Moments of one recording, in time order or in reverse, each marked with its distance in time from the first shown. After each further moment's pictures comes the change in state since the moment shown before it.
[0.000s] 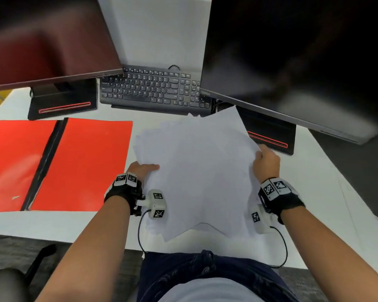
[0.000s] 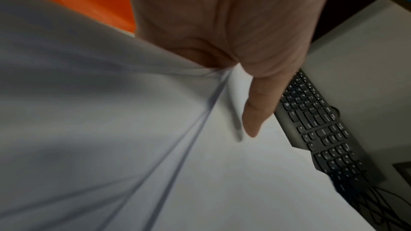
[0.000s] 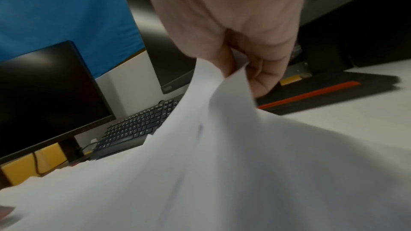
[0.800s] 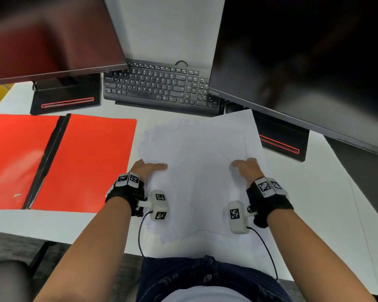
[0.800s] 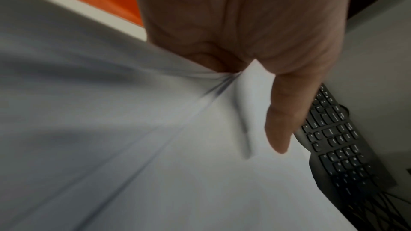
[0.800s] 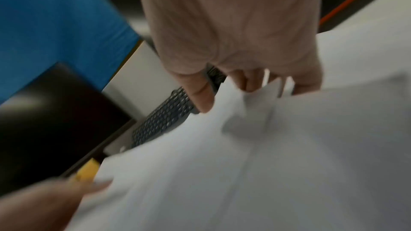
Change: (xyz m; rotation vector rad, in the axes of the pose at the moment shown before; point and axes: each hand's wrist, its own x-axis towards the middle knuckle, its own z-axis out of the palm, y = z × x) left_hand 0.020 -0.002 -0.001 -0.206 -0.076 0.000; right_hand 0.016 -0.024 0.050 0.162 -0.469 0.523
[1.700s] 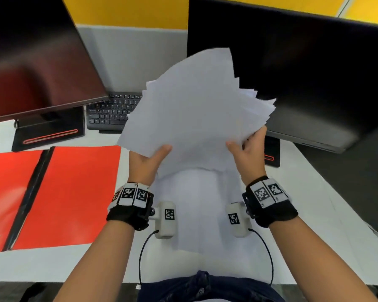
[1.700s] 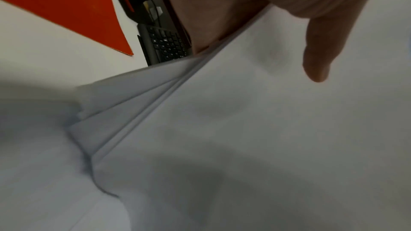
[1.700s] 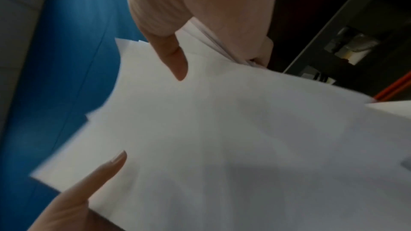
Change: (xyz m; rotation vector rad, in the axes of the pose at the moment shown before) left_hand -0.078 0.068 0.051 -0.219 0.099 0.908; right_hand -0.093 -0.041 -0.056 0.657 0.186 -0.886
